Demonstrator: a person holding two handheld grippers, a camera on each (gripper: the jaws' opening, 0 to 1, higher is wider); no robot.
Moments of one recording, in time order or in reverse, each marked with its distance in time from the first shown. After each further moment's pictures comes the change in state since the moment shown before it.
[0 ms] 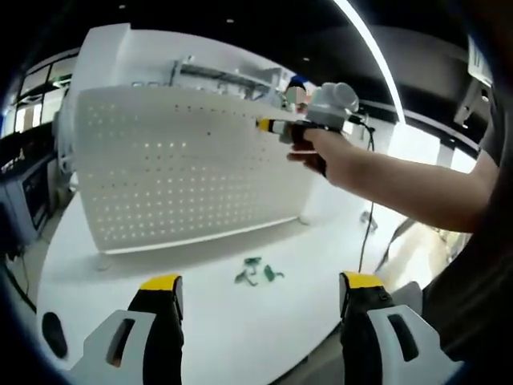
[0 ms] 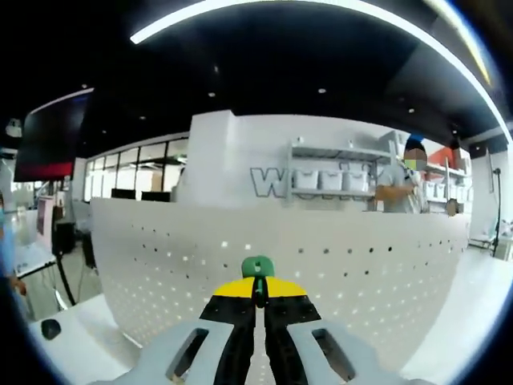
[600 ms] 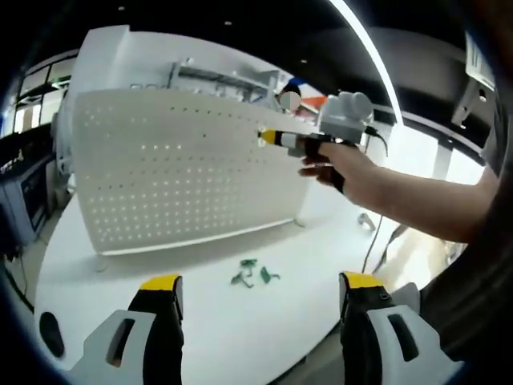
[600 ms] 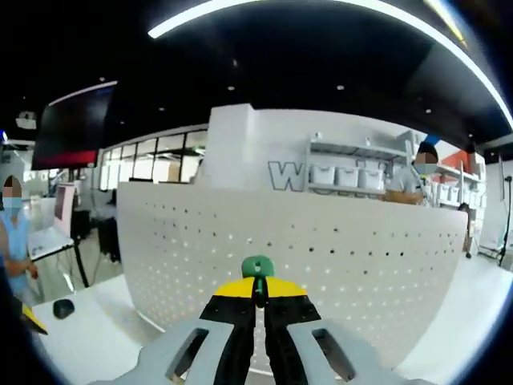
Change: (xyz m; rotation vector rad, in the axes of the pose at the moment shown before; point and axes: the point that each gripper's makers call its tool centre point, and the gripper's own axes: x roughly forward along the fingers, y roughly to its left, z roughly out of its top) left arm 0.000 -0.008 0.000 0.004 -0.014 -0.014; right arm -0.034 0.015 -0.019 -0.029 0.044 0.093
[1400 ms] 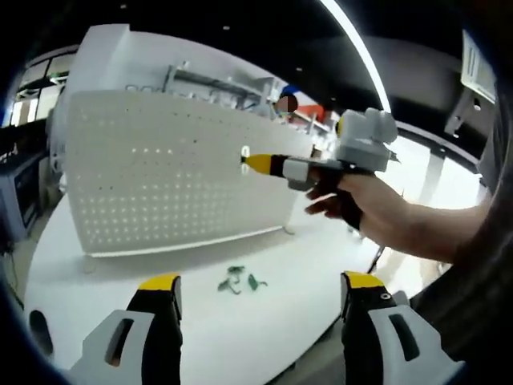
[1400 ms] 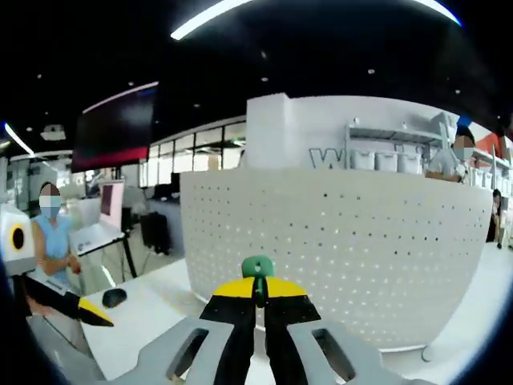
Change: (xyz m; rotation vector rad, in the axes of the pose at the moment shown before) left arm 0.002 -0.011 0.006 -0.028 -0.036 -0.050; right arm -0.051 0.072 -0.021 0.035 0.063 0.218
